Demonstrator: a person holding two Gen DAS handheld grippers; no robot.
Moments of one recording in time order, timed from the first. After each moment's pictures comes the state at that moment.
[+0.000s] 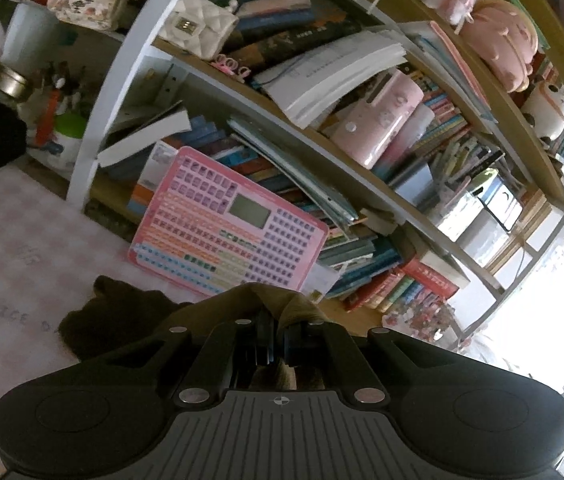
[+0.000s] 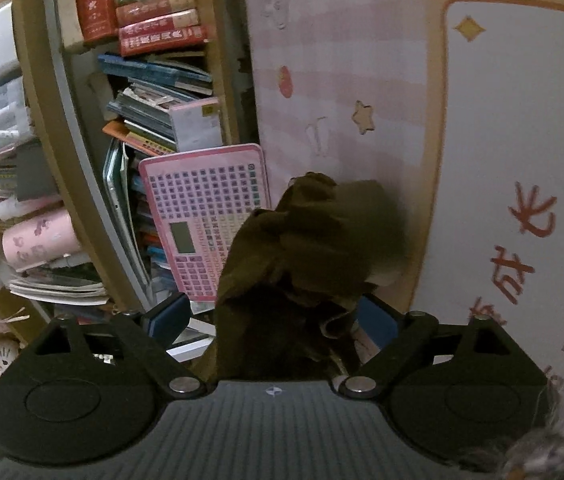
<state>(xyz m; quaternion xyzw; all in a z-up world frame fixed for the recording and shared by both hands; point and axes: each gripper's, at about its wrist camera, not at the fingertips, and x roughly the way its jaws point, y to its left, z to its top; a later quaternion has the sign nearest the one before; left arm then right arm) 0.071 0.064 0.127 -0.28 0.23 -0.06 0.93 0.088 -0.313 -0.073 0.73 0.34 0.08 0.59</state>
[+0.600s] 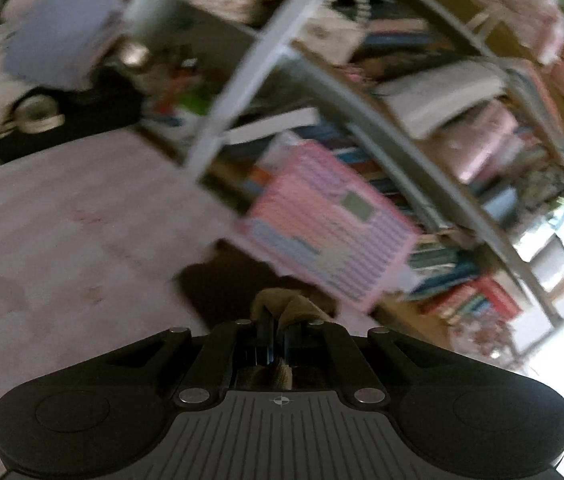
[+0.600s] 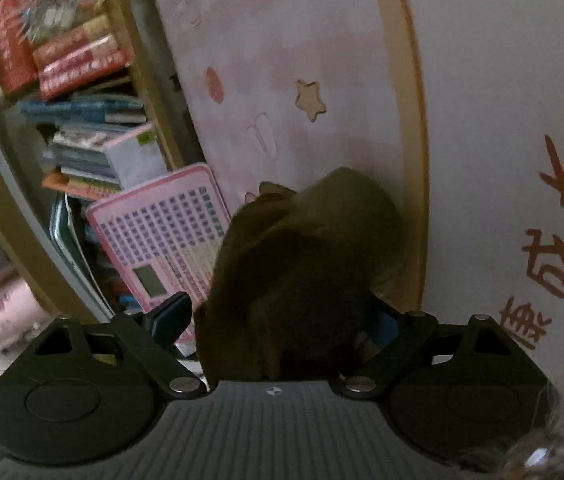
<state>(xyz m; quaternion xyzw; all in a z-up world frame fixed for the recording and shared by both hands) -0.006 0.114 0.080 -0.32 0.27 0.08 0.91 0.121 -0.292 -0.105 0.77 0.37 0.01 0.52</state>
